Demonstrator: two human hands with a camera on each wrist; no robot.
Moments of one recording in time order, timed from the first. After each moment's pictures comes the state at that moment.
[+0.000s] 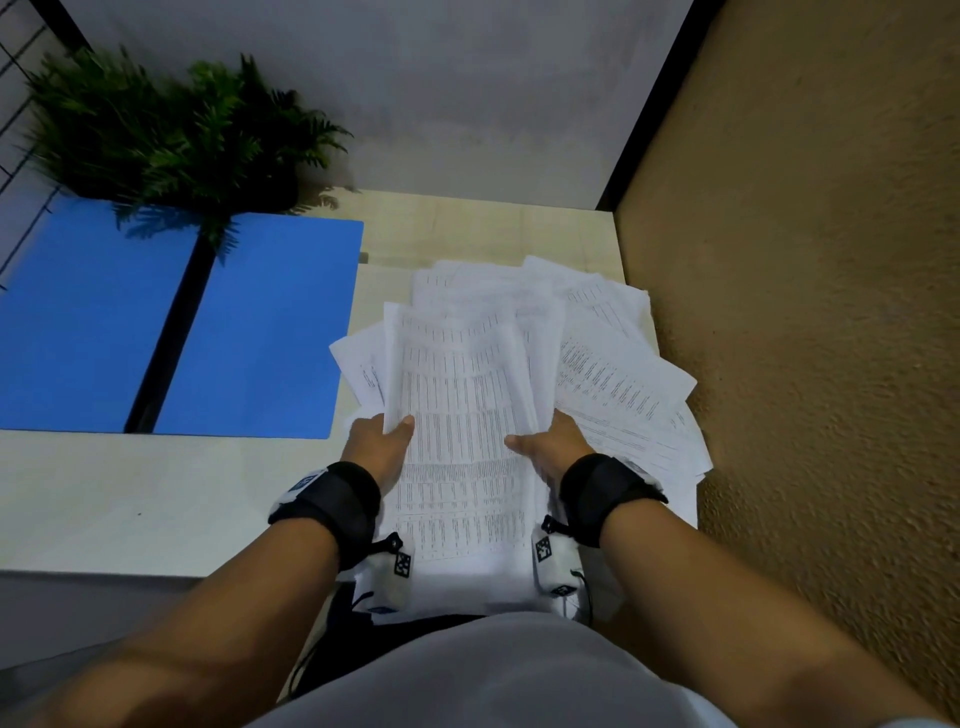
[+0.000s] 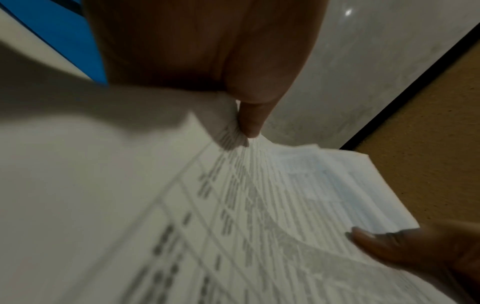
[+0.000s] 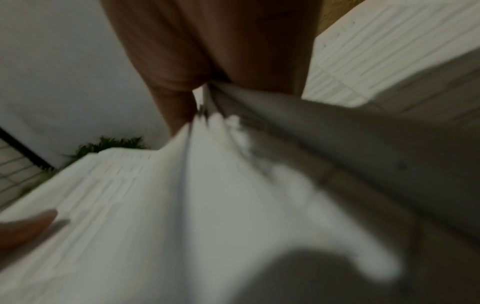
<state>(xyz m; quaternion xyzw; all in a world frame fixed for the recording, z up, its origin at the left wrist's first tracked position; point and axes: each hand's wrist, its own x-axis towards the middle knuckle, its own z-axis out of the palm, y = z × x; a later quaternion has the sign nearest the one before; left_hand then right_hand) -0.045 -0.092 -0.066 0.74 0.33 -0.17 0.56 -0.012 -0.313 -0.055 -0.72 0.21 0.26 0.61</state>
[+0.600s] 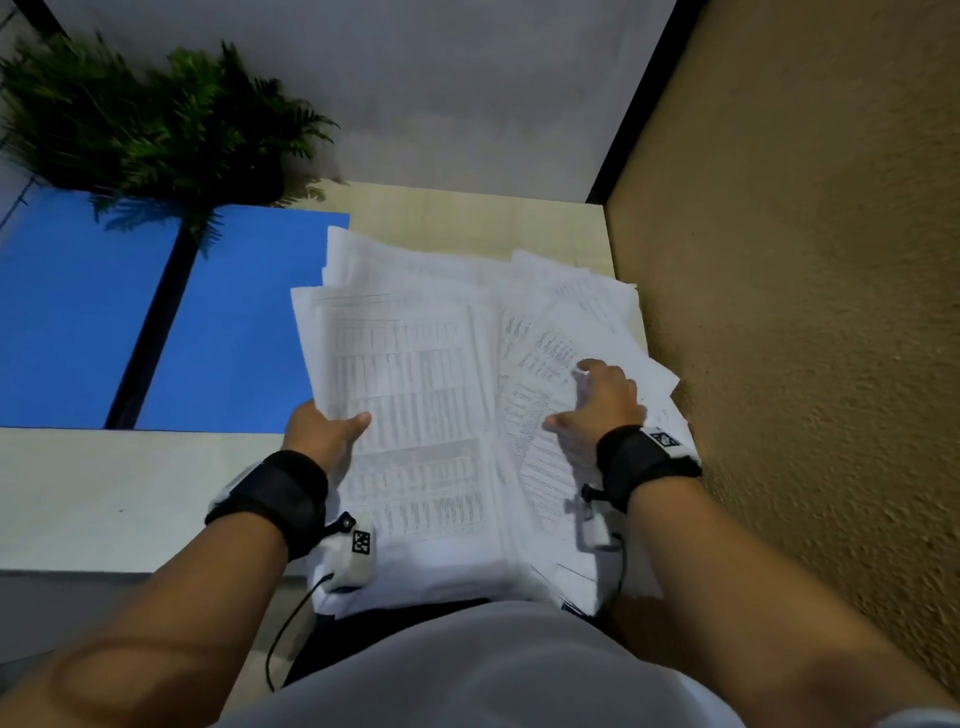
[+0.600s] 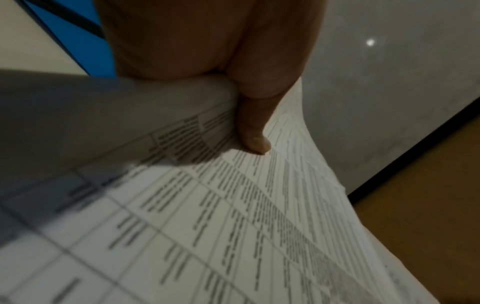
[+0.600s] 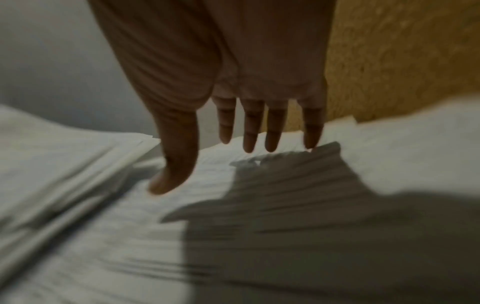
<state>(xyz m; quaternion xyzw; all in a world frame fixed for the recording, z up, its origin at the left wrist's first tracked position) -0.046 -0.064 -0.042 0.64 0.37 -0.08 0.67 0.021 -0.364 -0.022 -0.95 0.13 0.16 0.24</state>
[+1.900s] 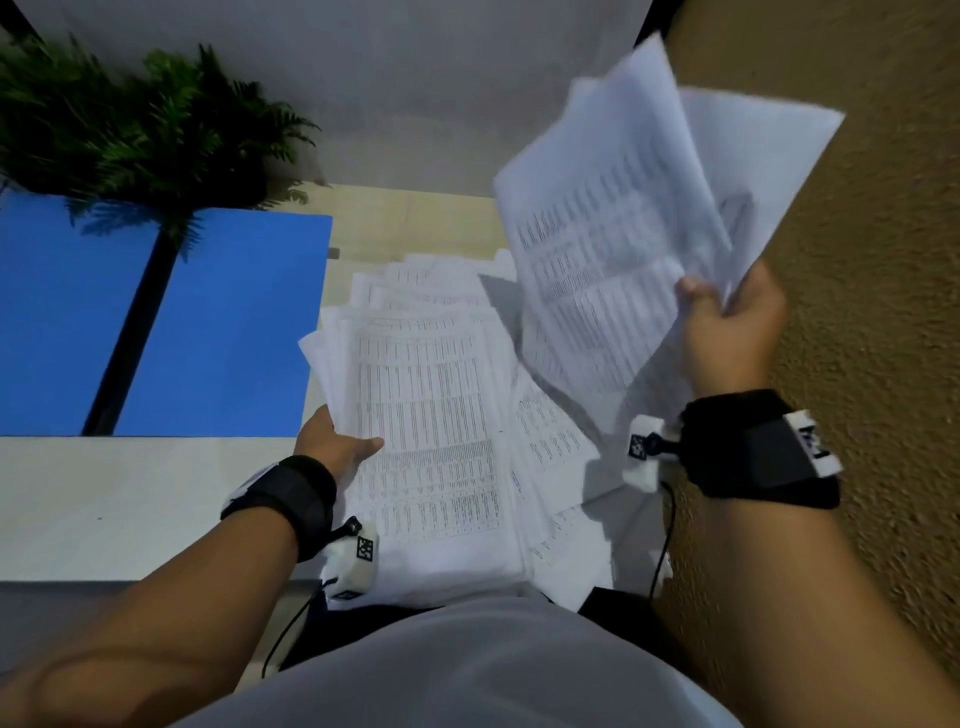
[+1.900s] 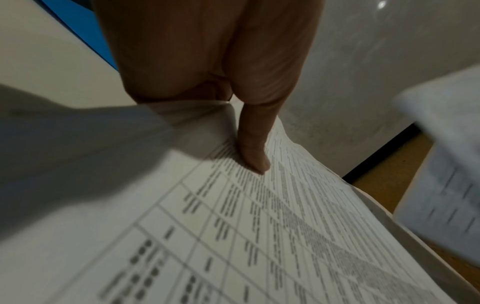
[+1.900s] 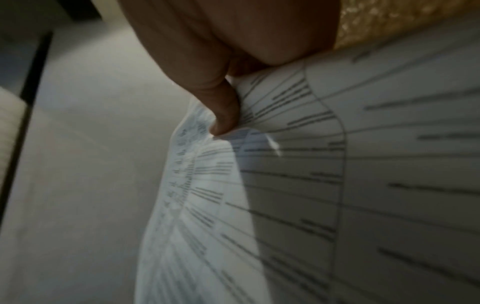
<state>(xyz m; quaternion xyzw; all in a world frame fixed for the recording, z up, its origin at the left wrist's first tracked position) -0.047 -0.074 -0.084 0.64 0.34 -0.14 0.67 0.018 -0.400 0.117 -0.80 0.16 -0.22 0.53</state>
